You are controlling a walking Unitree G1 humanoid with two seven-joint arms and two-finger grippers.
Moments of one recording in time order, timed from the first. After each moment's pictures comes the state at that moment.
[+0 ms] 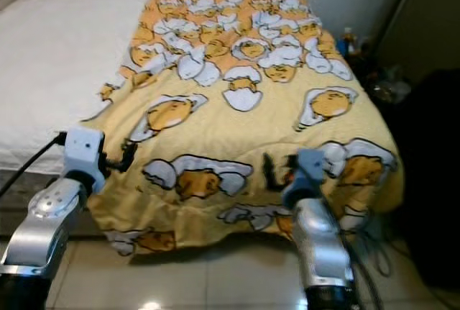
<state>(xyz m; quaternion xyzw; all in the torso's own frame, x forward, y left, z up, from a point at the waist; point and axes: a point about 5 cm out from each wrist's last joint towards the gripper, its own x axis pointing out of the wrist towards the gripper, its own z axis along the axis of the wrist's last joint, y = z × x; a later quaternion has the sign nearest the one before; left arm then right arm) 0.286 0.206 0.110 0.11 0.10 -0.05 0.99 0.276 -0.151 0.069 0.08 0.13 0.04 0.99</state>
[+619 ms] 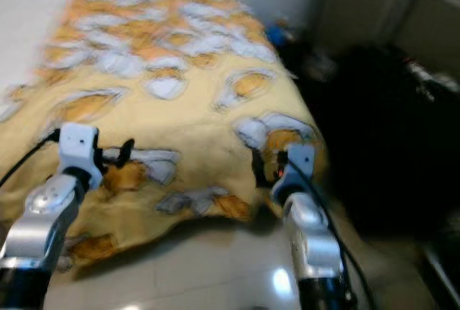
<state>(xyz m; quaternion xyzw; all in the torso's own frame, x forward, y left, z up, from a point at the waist) 0.292 0.201 0.110 0.08 0.09 -0.06 0.99 0.281 -0.157 0.065 0.09 0.14 0.03 0.99</state>
